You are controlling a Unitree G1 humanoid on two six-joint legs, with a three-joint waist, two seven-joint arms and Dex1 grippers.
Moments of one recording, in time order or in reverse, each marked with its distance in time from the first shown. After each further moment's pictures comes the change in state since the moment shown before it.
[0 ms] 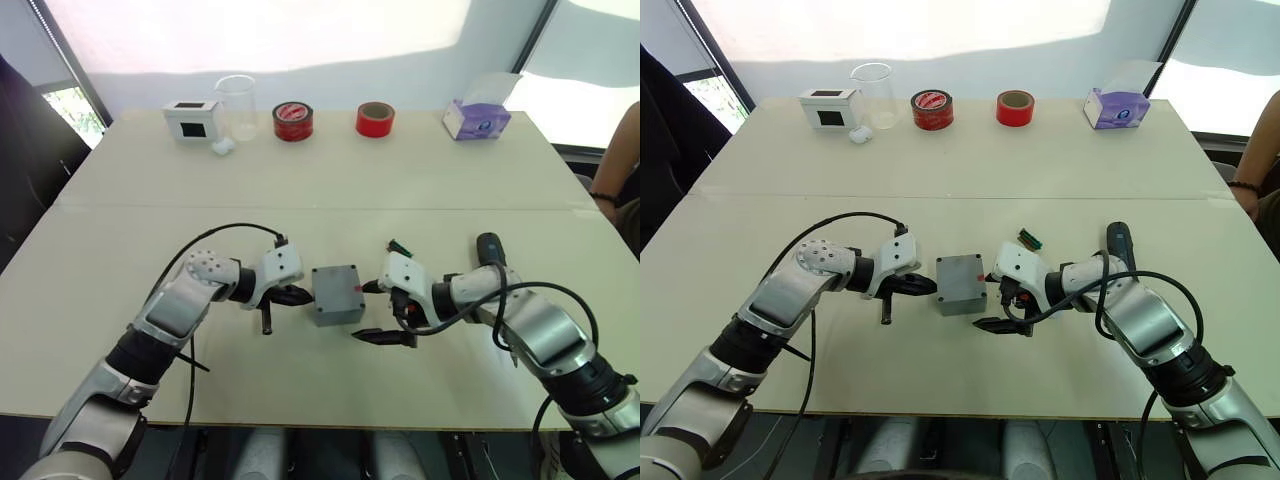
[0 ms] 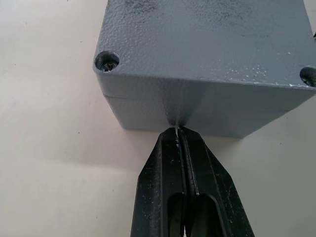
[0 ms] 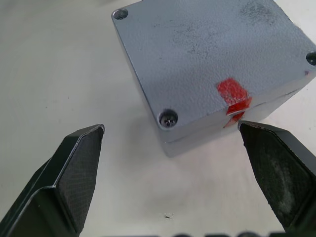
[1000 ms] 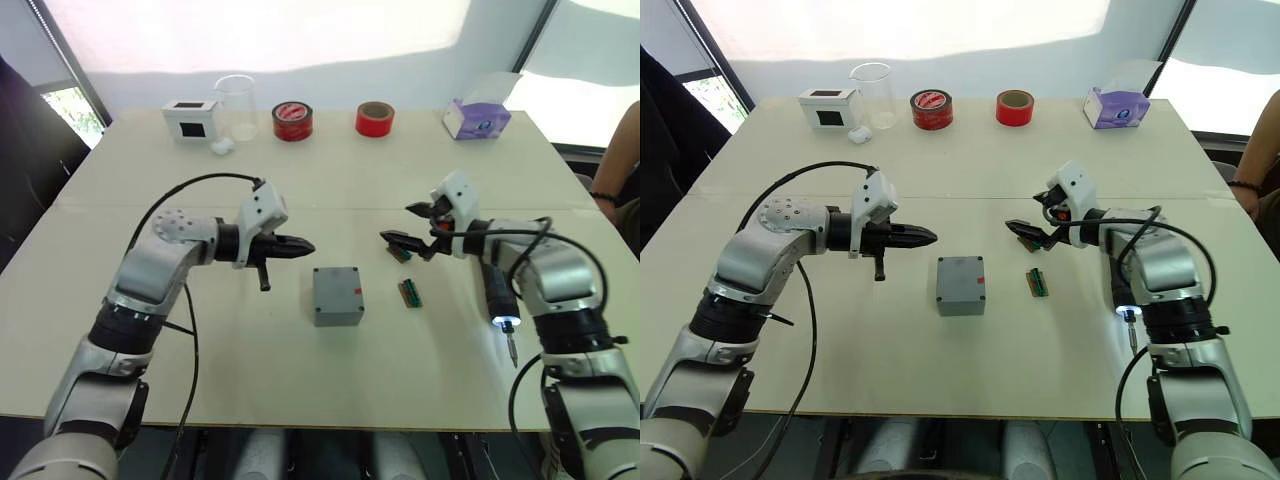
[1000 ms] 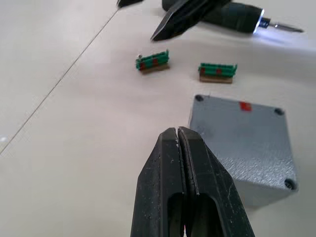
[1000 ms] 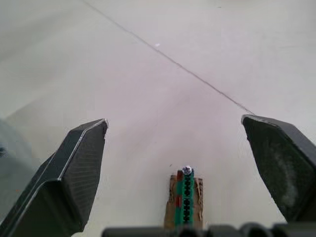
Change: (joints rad) left arm -0.124 -0.010 0.183 -0.033 -0.196 0.110 0.005; right arm -0.206 0.170 -0.265 0.576 -0.045 -0.211 -0.186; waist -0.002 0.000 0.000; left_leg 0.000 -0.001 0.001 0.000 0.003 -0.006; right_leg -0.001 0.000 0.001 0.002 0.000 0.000
